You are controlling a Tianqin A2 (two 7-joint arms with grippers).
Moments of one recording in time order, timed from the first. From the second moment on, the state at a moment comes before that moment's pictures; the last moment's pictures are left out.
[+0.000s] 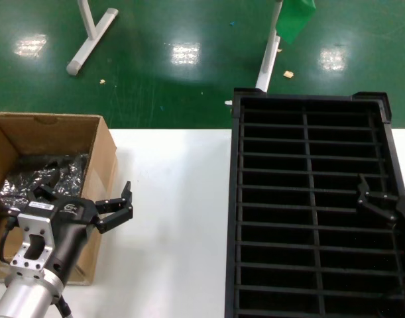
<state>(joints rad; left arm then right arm) -0.02 -0.32 1.62 -1.57 -1.83 0.05 0.05 0.00 0.33 -1.60 1.62 1.78 -0.03 0.01</state>
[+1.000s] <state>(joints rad) -0.02 -0.32 1.62 -1.57 -1.83 0.05 0.05 0.00 0.33 -1.60 1.62 1.78 -0.03 0.01</state>
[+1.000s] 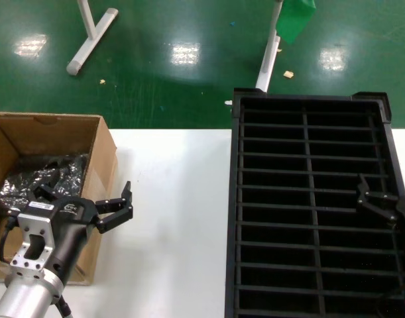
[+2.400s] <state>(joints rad) 0.11 -0.71 1.66 -1.83 -1.94 -0.14 0.12 0.00 0.33 -1.60 1.62 1.78 -0.03 0.01</state>
